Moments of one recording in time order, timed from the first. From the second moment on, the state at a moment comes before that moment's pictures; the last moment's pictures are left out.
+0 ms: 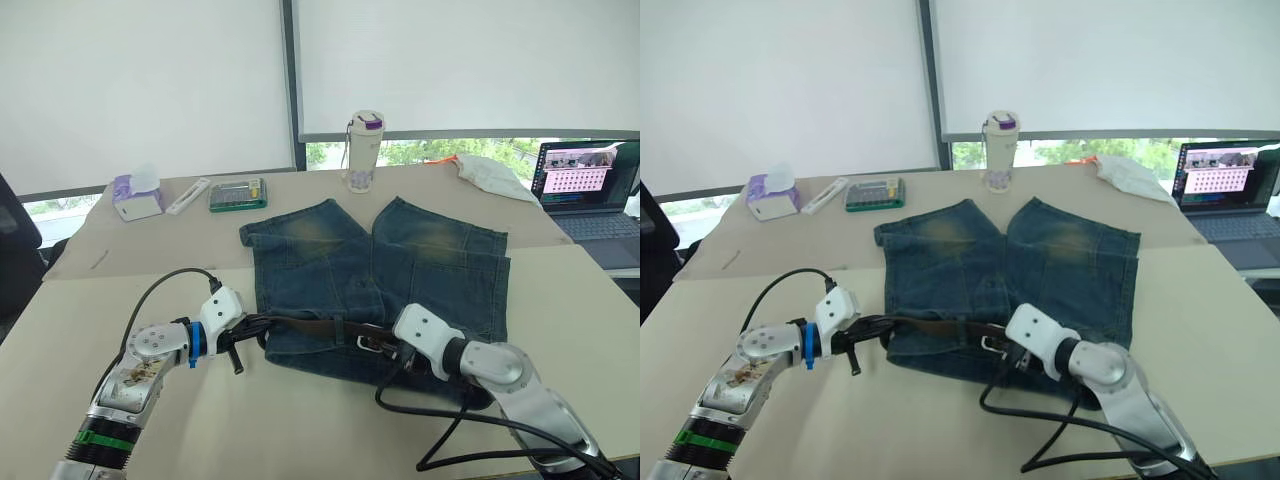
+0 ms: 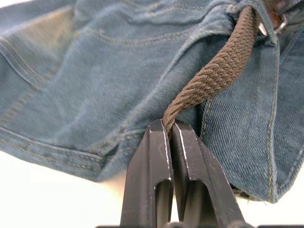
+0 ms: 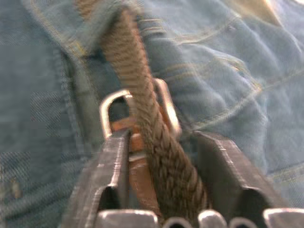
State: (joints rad) left arm -0.22 0.63 -0.06 -0.01 -0.24 0.17 -0.96; right arm -0.17 -0.61 0.20 -0.54 -0.02 0.64 0.68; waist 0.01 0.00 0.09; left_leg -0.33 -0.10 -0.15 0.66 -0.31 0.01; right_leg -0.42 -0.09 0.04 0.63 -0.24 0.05
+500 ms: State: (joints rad) left arm -0.22 0.64 -0.06 -0.03 -0.24 0.22 -0.99; right arm -0.33 -0.64 0.37 -0.39 -0.12 0.46 0.74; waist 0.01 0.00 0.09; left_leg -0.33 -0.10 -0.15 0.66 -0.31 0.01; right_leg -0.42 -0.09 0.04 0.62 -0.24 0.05
